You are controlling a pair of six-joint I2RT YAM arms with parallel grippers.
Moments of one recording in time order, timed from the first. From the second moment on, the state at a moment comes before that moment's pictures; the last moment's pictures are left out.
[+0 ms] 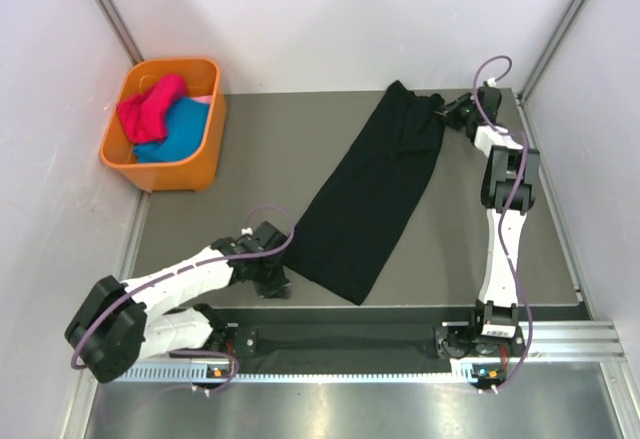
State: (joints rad) left arm -0.68 1.14 0.52 -0.64 0.11 -1.01; right arm -0.13 2.61 2.05 0.09 -0.41 0.84
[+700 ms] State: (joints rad) left arm -0.55 1.36 0.94 -0.71 -0.04 -0.78; right arm -0.17 2.51 2.04 -0.10 -0.29 0.70
